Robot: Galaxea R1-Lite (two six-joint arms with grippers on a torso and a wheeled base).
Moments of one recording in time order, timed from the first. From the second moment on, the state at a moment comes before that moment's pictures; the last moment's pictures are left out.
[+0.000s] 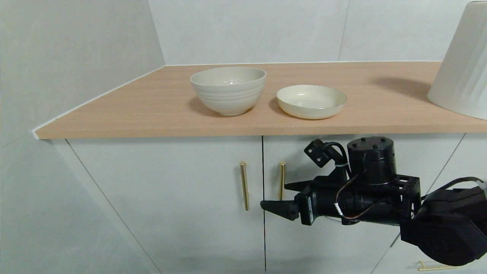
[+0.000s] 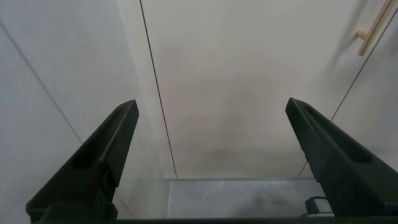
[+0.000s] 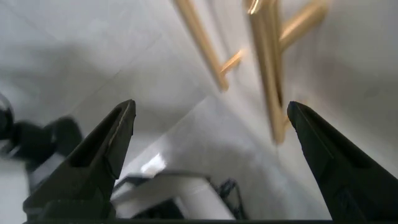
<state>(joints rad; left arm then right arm) 0.00 0.00 0.00 0.00 -0.01 0.01 0.69 1.83 -0.80 -0.70 0.35 0.19</state>
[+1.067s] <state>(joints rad) 0.00 0.00 0.00 0.00 -0.01 0.01 0.76 1.89 -0.78 -0.87 0.29 0.32</state>
